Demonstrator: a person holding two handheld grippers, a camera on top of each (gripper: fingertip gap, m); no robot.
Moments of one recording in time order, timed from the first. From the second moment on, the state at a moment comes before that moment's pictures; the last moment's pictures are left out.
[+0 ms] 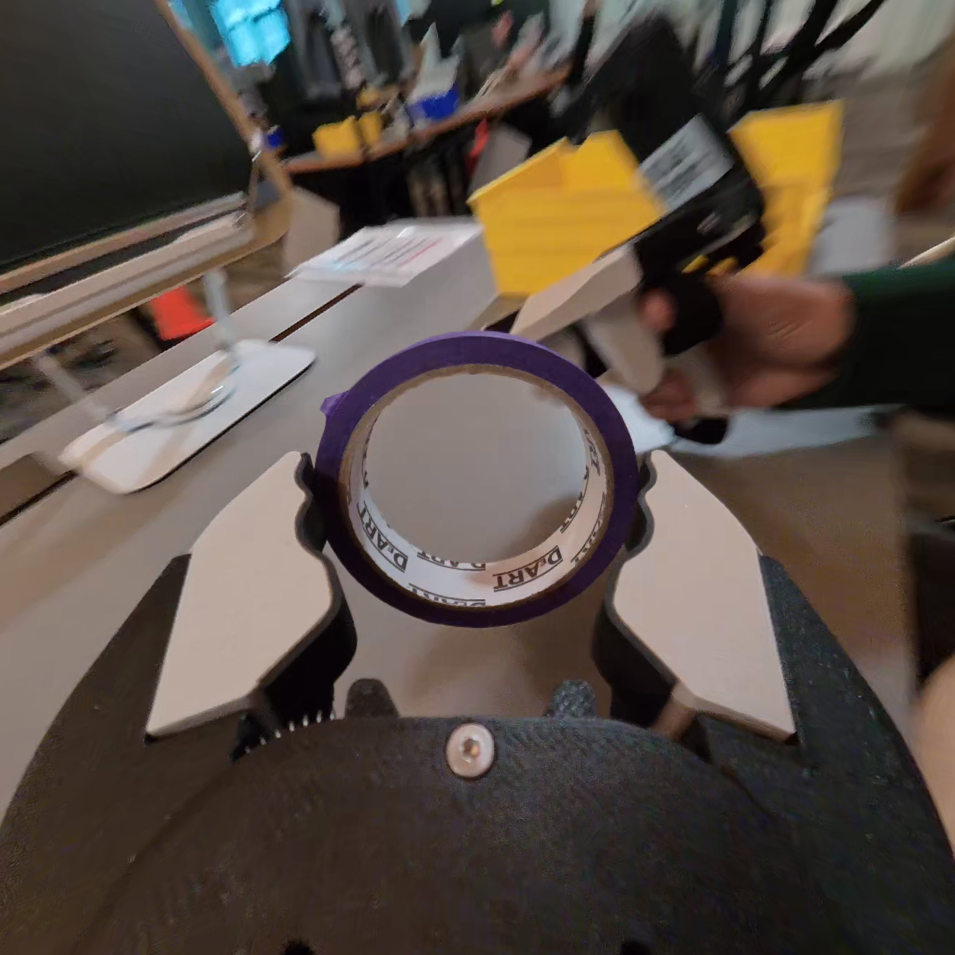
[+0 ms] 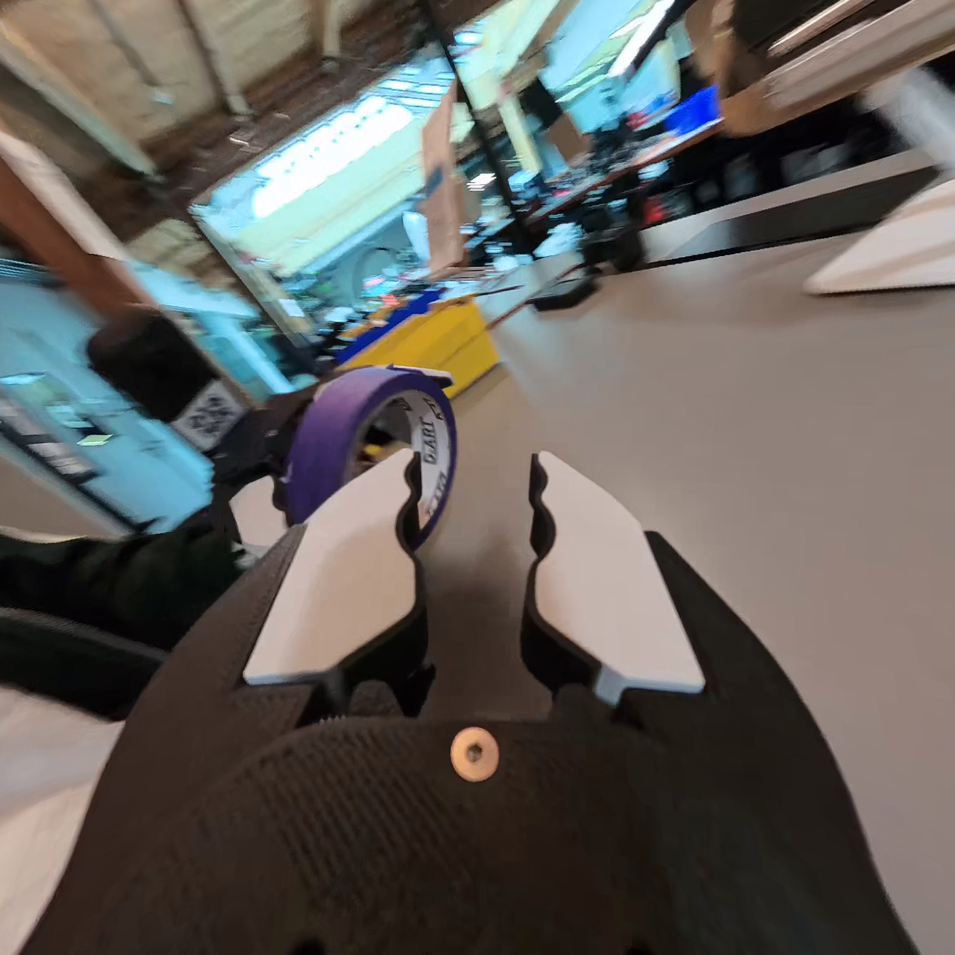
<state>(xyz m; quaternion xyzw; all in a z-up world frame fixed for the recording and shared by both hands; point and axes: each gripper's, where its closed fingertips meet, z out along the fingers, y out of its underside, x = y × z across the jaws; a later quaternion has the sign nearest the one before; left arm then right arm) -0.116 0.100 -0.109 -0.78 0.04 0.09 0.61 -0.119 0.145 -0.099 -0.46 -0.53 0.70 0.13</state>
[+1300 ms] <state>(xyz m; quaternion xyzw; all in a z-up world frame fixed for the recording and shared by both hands) -0.103 0.103 -0.123 -0.74 -0.12 -0.26 0.61 -0.114 0.169 -0.081 -0.48 -0.42 0.77 0.04</state>
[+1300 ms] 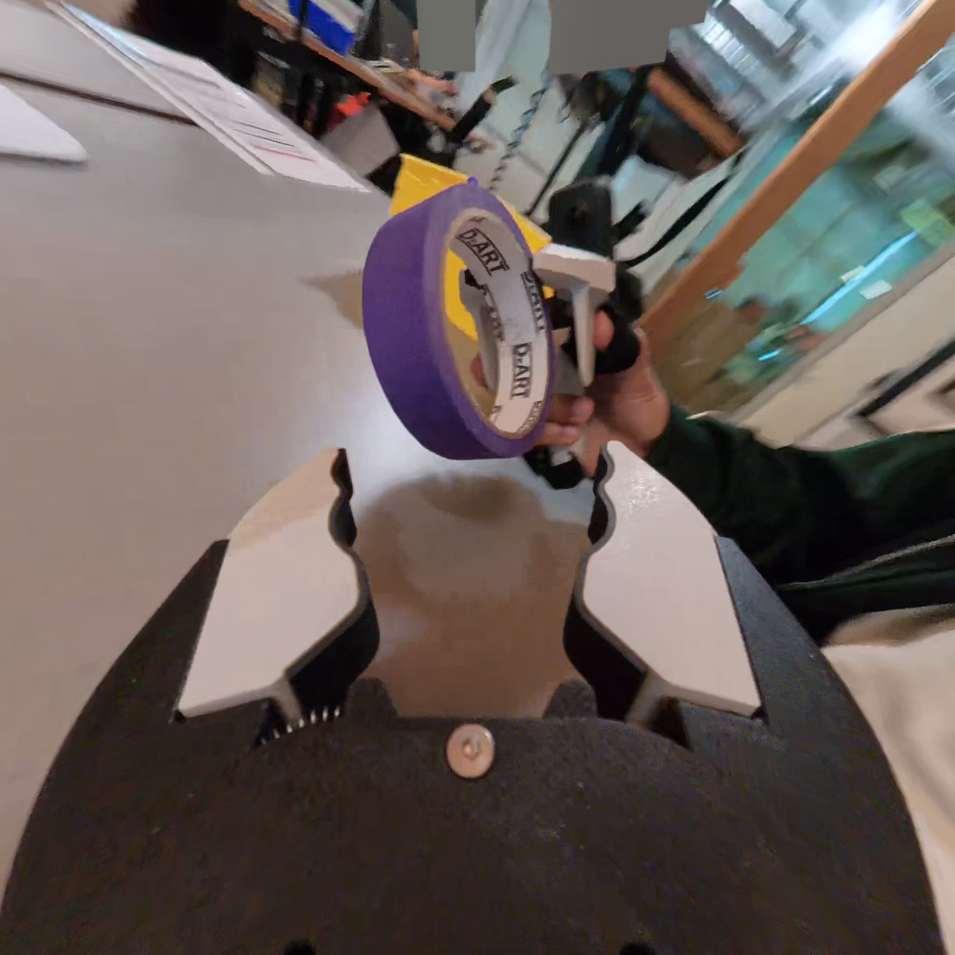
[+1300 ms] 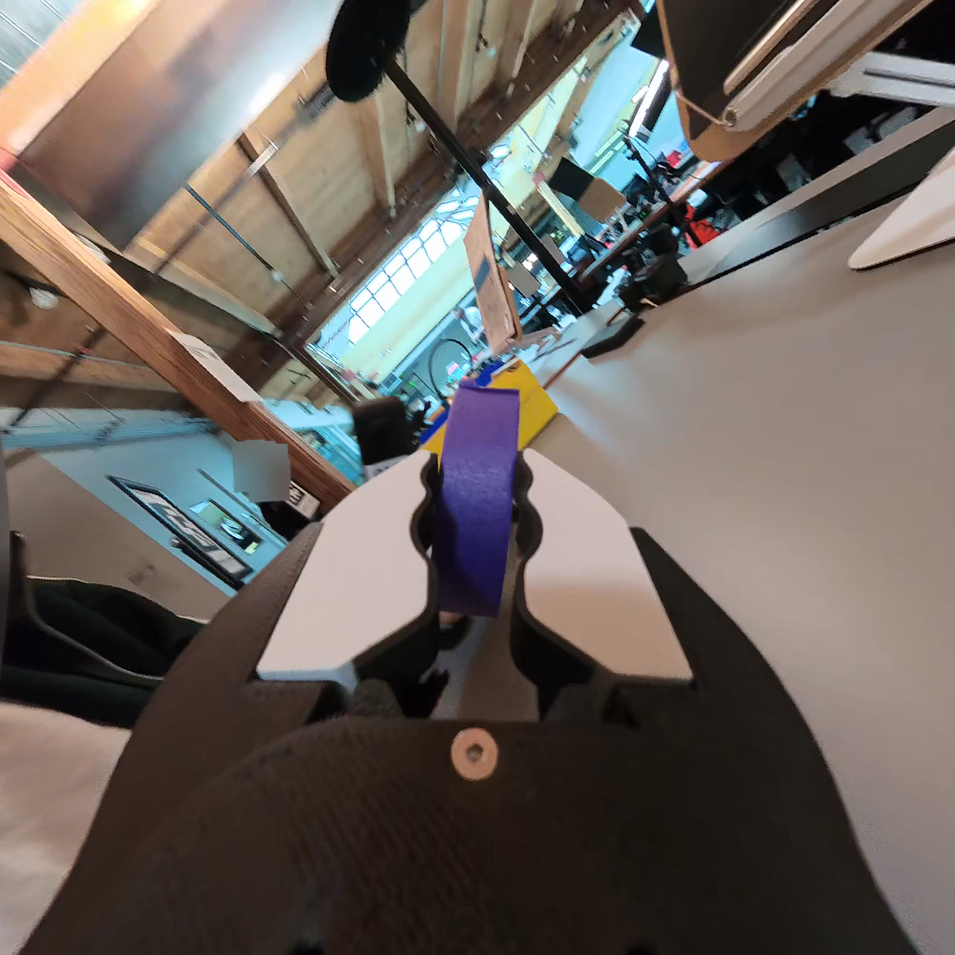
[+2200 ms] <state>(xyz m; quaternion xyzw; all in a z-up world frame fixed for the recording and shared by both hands) -0.135 0.077 -0.097 -0.62 -0.20 -0.45 0.61 -0.121 0.155 -0.082 -0.44 -0.50 0.72 0.20</state>
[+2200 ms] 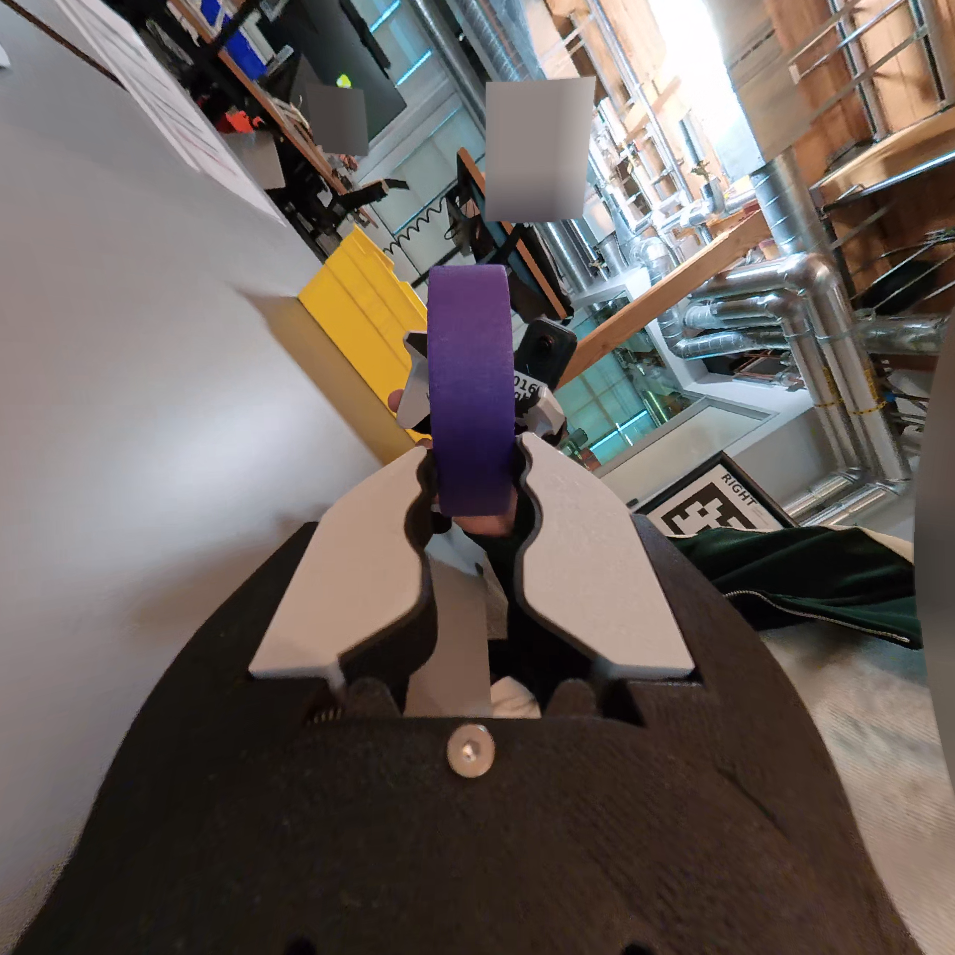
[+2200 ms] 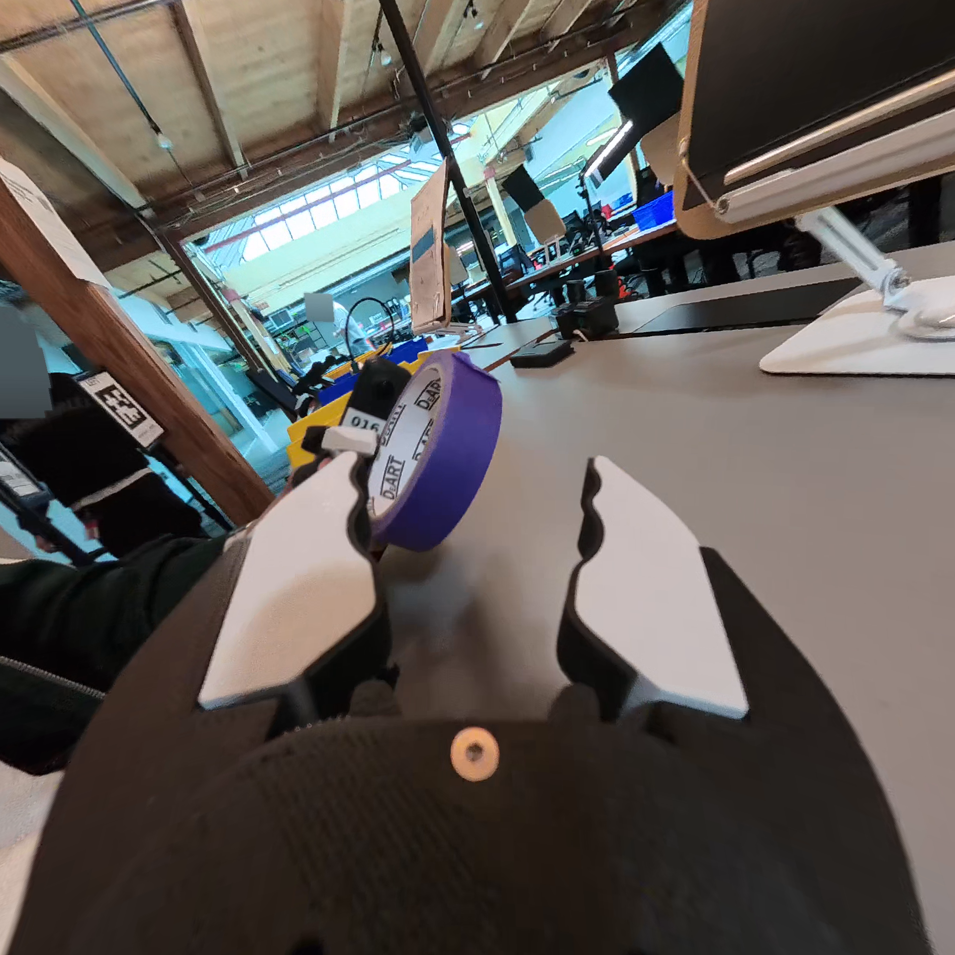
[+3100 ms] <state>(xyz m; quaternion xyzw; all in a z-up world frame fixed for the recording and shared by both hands) -0.134 0.069 -0.106 -0.63 -0.18 -0.51 0.56 -0.110 0.130 -0.079 -0.34 -0.60 0.68 0.26</state>
